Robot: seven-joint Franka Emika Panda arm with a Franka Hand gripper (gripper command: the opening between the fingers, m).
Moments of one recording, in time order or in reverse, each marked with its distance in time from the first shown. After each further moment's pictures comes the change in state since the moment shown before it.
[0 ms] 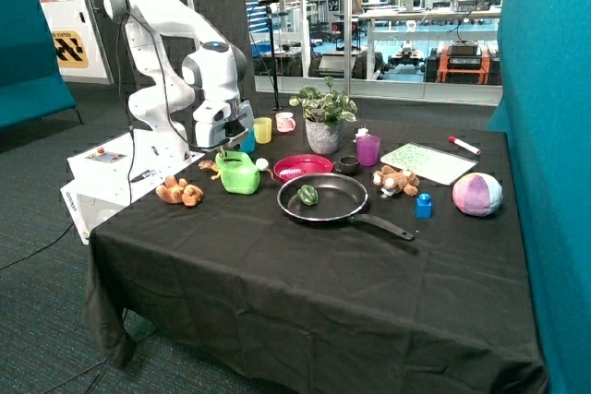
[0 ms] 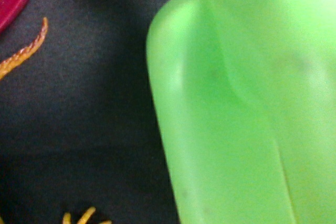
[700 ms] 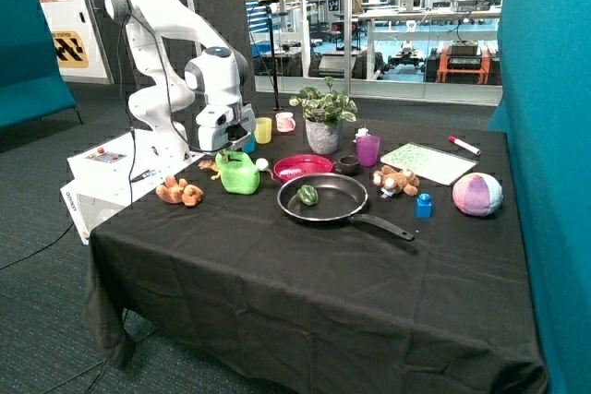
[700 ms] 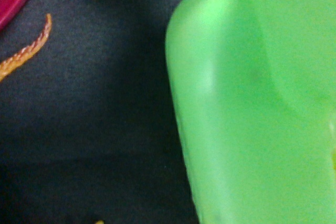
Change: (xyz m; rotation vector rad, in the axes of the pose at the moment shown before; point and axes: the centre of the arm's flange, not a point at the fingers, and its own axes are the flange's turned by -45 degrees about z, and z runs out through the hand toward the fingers) arm 0.002 -0.007 0.012 -0.001 0.006 0.001
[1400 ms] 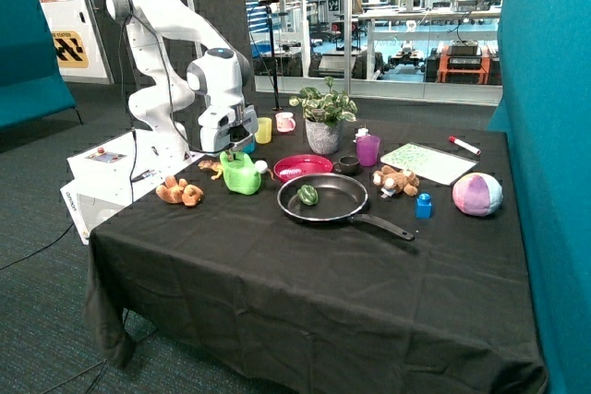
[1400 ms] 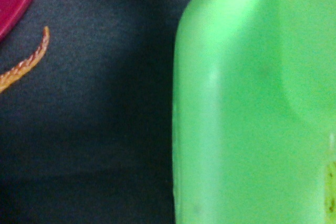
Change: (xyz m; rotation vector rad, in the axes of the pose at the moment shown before) arm 0.006 -0.001 0.003 -0.002 0.000 0.008
